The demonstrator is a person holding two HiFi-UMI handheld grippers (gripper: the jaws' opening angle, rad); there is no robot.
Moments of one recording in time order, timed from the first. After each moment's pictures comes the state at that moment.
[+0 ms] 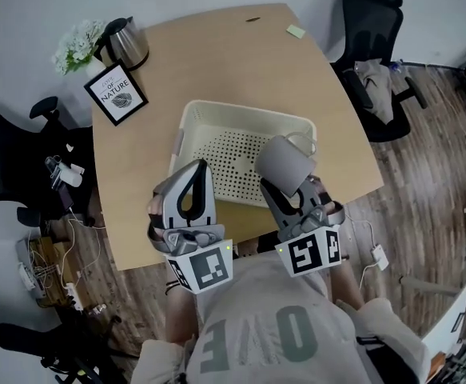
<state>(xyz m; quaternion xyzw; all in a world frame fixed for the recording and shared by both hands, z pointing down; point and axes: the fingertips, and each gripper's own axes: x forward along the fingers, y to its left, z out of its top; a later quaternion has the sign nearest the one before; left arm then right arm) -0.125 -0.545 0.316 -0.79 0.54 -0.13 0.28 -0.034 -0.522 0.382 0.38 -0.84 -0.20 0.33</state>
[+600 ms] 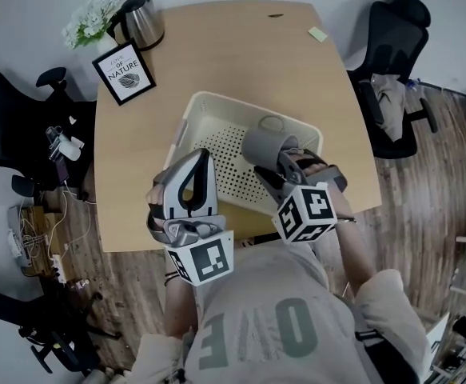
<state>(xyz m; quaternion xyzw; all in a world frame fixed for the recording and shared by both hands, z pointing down) -0.120 -0.564 0.323 -0.75 0.59 -0.15 0.26 -0.039 -0.569 0.451 0.14 -0.83 -0.25 0.48</state>
